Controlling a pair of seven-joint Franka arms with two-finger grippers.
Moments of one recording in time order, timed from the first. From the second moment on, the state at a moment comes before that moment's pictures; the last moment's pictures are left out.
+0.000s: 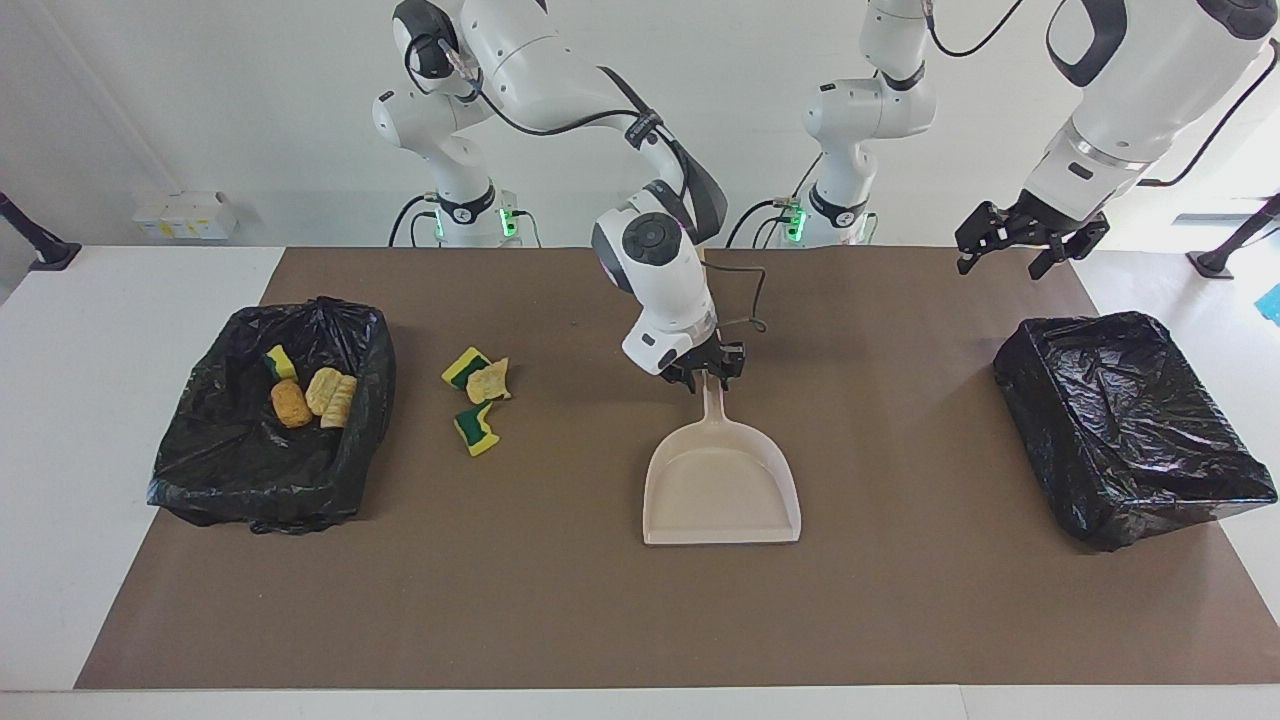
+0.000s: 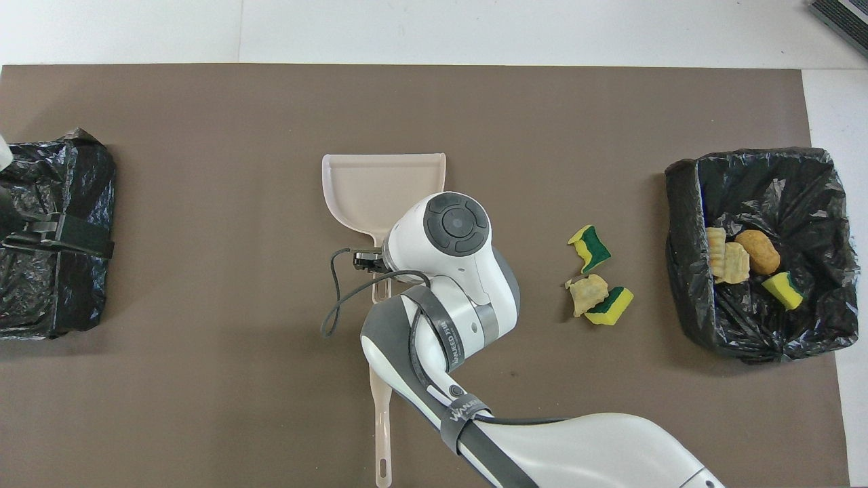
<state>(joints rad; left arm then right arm) 0.01 -0.03 -0.05 -1.62 -0.04 1.52 0.07 0.62 0.48 0.02 -1.65 0.29 2.26 0.55</state>
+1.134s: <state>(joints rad) 0.01 -0.03 -0.05 -1.62 -0.04 1.52 0.07 0.62 0.04 0.00 -1.82 0.35 1.80 0.64</state>
